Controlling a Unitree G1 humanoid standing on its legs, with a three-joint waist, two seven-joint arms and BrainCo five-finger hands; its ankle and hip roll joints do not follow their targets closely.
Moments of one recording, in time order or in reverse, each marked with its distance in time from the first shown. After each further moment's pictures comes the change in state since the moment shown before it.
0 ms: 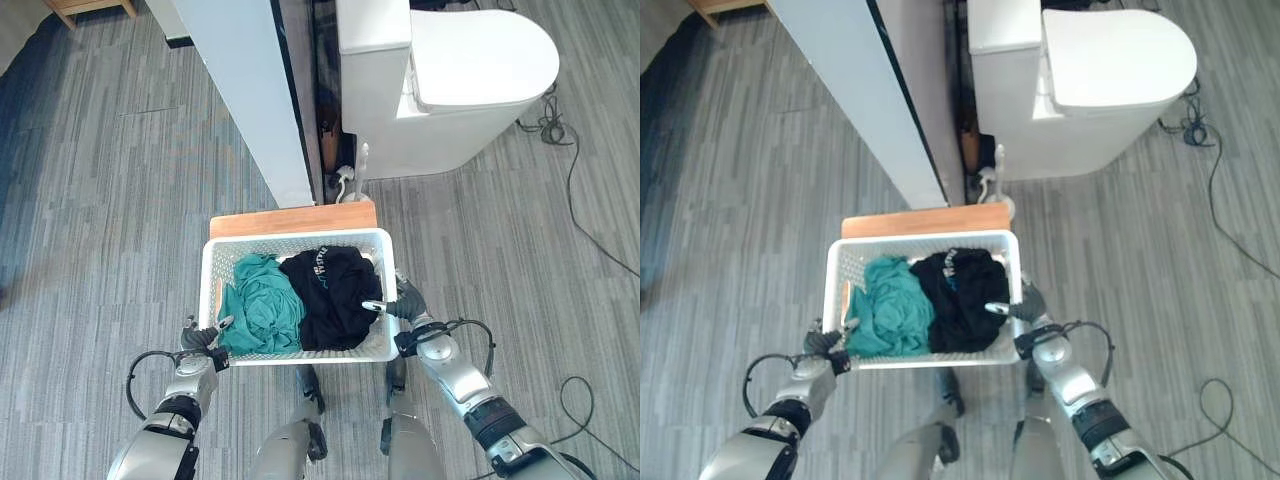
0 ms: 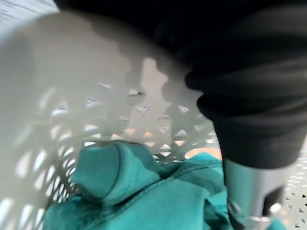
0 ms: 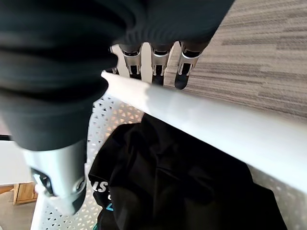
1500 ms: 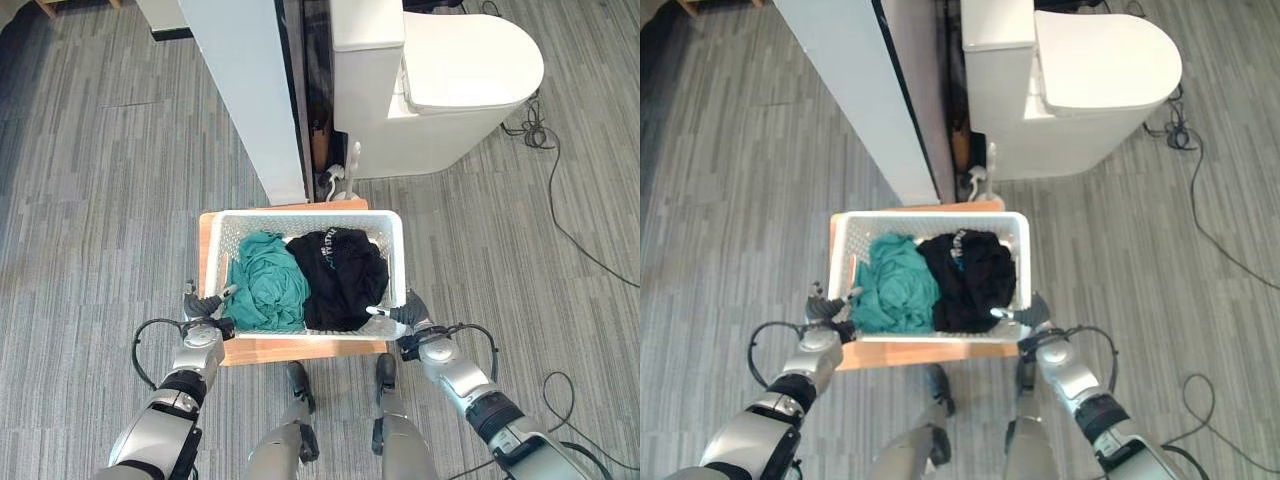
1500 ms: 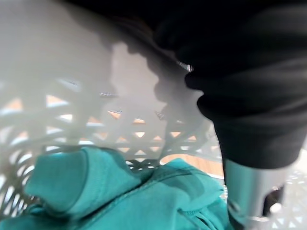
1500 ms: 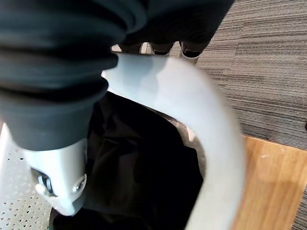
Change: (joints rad) left arm -0.115 0.016 -0.101 -0.046 0.052 -0.033 0.130; right arm -0.053 -0.031 0.098 0.145 0.196 -0.031 -0.037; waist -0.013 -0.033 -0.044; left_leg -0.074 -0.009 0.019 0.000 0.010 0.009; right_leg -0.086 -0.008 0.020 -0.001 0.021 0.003
